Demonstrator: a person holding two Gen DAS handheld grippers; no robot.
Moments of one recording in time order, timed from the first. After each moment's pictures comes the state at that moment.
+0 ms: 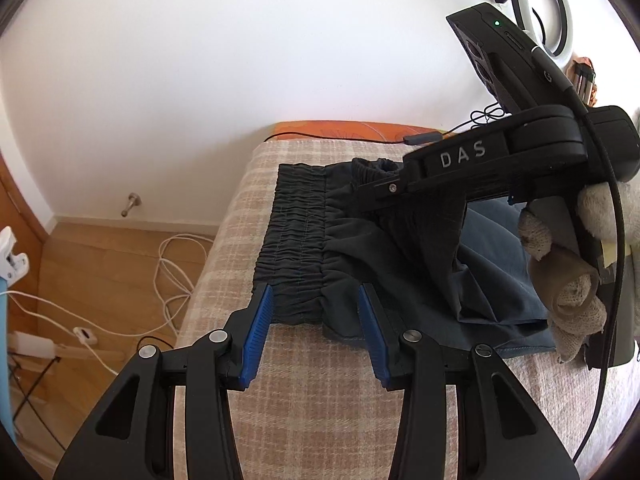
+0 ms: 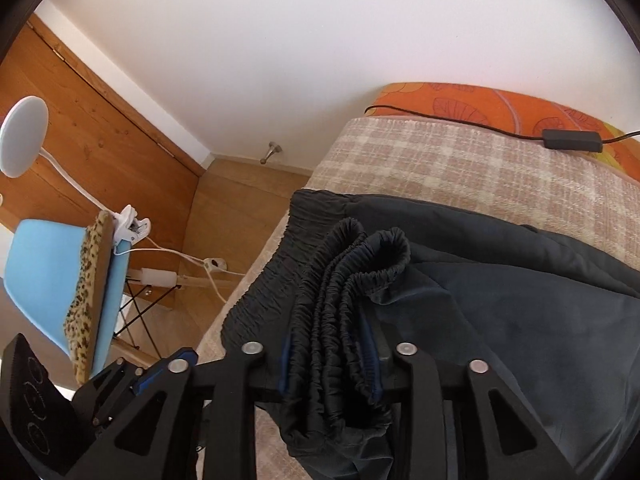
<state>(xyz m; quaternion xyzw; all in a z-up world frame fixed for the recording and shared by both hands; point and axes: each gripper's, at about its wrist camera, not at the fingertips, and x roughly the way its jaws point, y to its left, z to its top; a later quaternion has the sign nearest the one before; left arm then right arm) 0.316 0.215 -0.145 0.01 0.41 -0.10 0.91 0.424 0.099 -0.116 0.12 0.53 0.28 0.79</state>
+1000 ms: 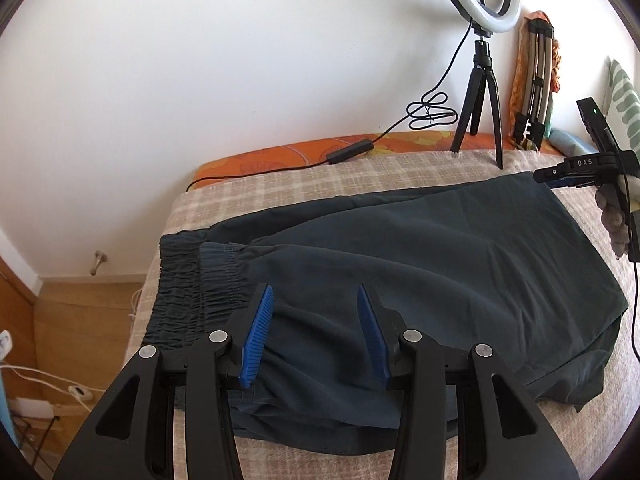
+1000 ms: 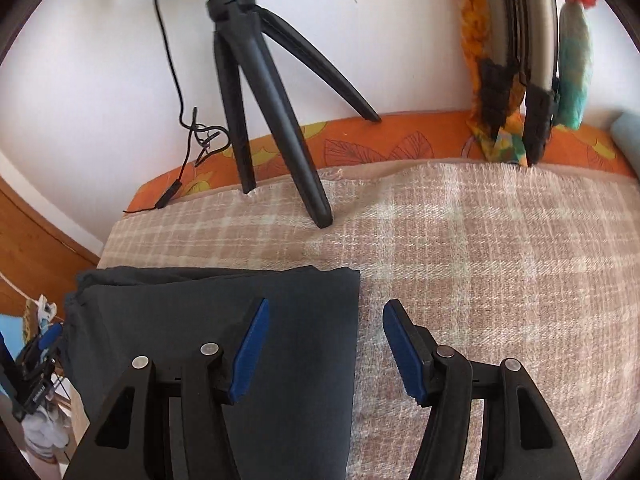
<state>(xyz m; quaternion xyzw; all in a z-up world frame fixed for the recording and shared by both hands) 0.345 0.110 -0.140 0.09 0.38 -0.15 0.91 0.400 -0.292 -0.141 0.18 0.49 0.06 0.85</state>
